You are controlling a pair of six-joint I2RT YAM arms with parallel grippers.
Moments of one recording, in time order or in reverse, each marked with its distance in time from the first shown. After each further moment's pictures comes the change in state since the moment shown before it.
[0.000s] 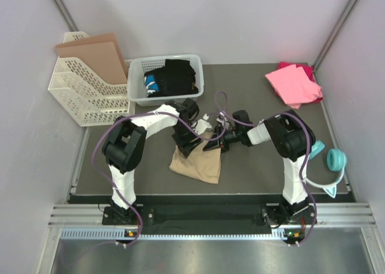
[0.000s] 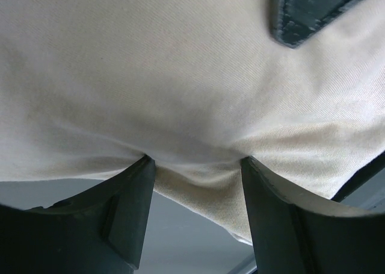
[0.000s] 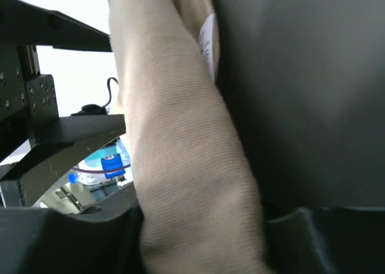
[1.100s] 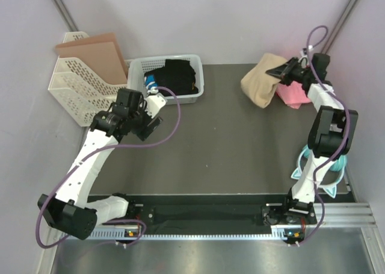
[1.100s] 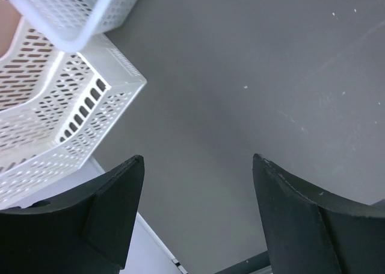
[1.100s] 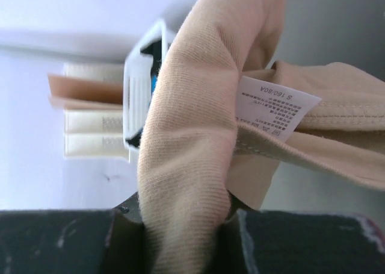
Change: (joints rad) left arm 0.261 -0.775 -0.138 0.014 -0.315 0.059; right arm -0.614 -0.058 0.668 -0.395 0.115 -0.018
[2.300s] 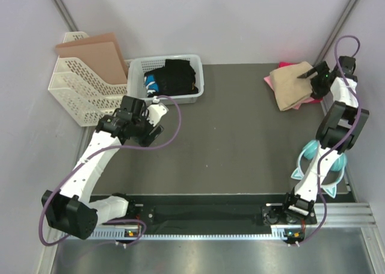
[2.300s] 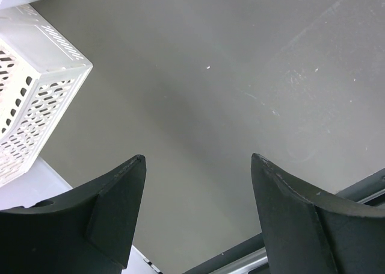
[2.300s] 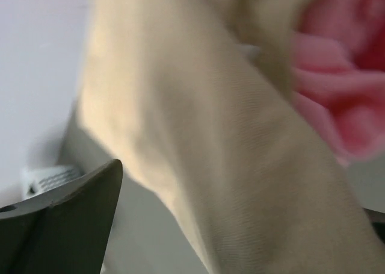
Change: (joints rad) left arm 0.026 0.002 -0.144 0.010 0.084 -0.027; right arm -0.246 0.221 0.375 -0.492 0.426 -0.113
